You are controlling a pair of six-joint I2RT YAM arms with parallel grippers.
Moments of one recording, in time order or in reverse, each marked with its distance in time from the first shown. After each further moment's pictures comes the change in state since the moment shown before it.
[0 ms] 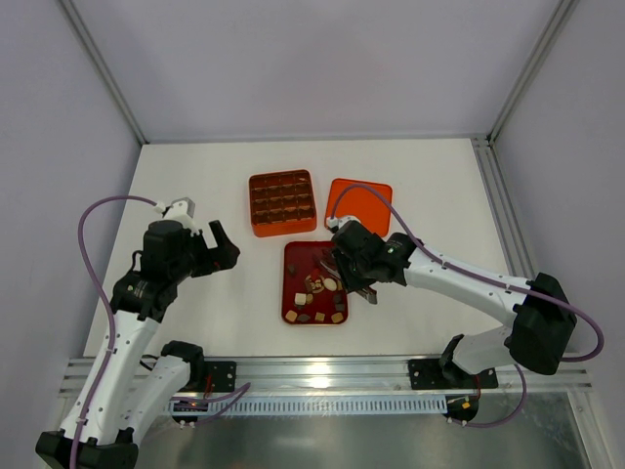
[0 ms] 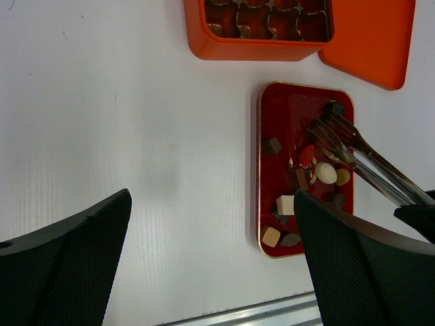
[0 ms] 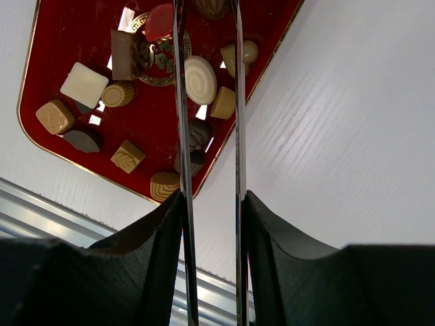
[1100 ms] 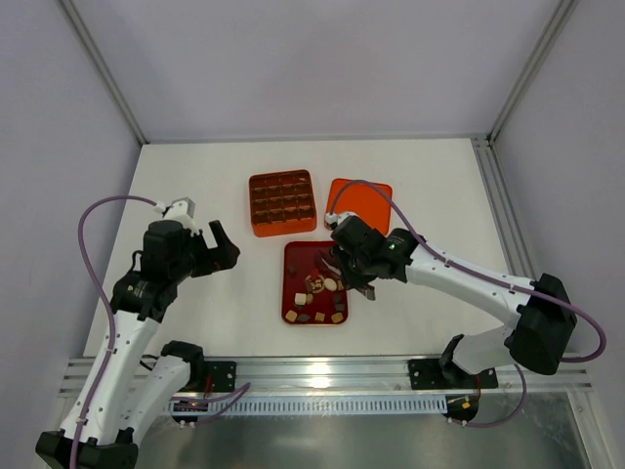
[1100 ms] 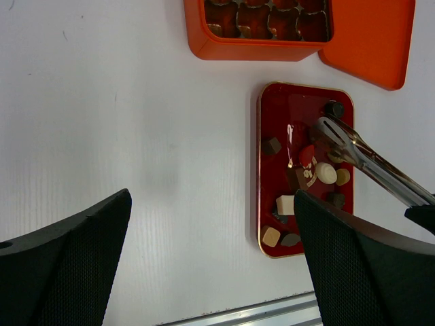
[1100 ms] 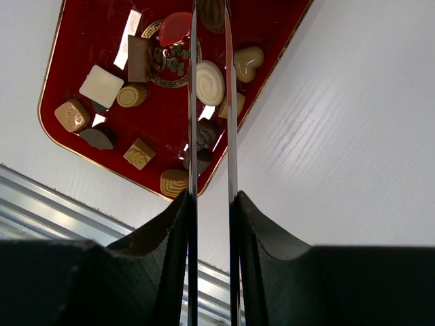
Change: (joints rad) left arm 0.000 0.000 0.000 0.000 0.000 0.000; right arm 0.000 -0.001 0.052 -0.042 -0.014 -0.004
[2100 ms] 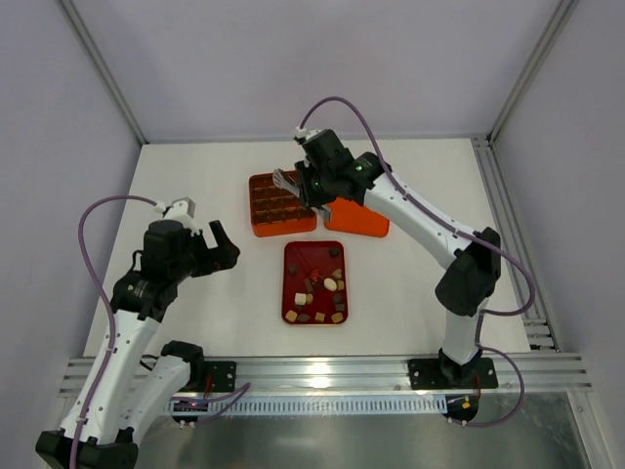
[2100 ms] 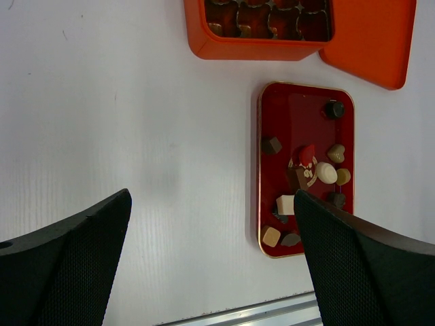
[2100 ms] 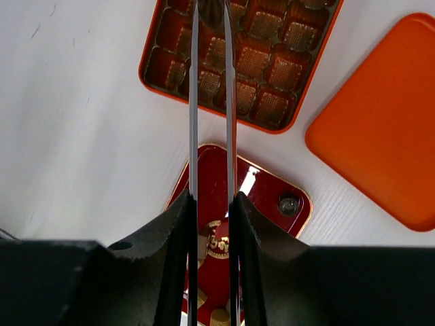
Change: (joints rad) left arm 0.000 0.001 0.000 0.000 0.000 0.000; right arm -0.145 0.434 0.729 -0.041 -0.065 -0.087
